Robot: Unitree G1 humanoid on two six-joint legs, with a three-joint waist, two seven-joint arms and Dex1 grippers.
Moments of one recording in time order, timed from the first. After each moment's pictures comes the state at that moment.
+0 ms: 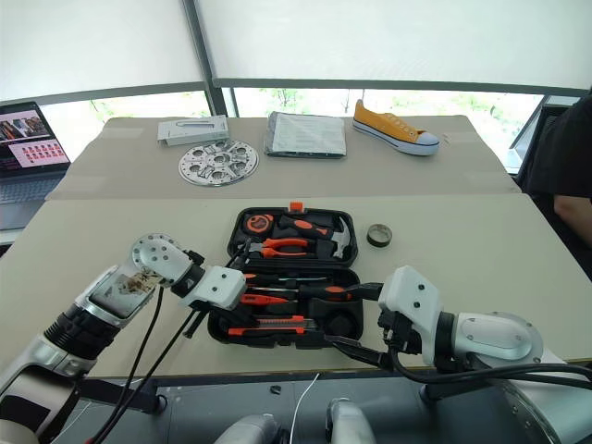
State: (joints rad) left arm -0.63 0.75 -0.46 0.00 -0.07 0.14 -1.54; right arm 0.04 -0.89 -0.15 -0.83 0.65 0.72 0.75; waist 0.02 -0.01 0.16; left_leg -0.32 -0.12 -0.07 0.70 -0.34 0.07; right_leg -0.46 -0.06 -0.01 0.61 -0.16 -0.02
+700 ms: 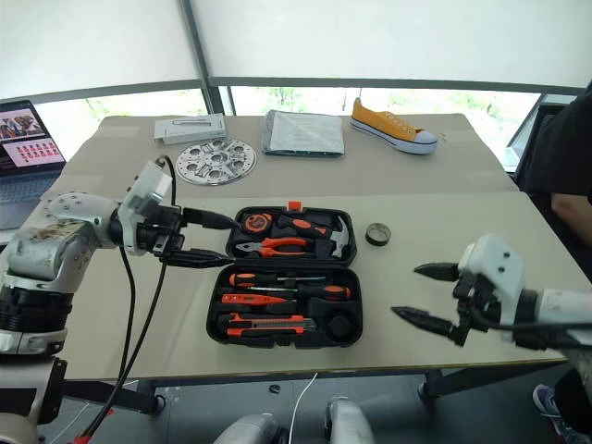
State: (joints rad) left arm -0.69 0.76 0.00 -0.02 -0.54 0.57 -1.43; right arm 0.00 -1.06 -0.40 -0.41 0.60 0.63 0.99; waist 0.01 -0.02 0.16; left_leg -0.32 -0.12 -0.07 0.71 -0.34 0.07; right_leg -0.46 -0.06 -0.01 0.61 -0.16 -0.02
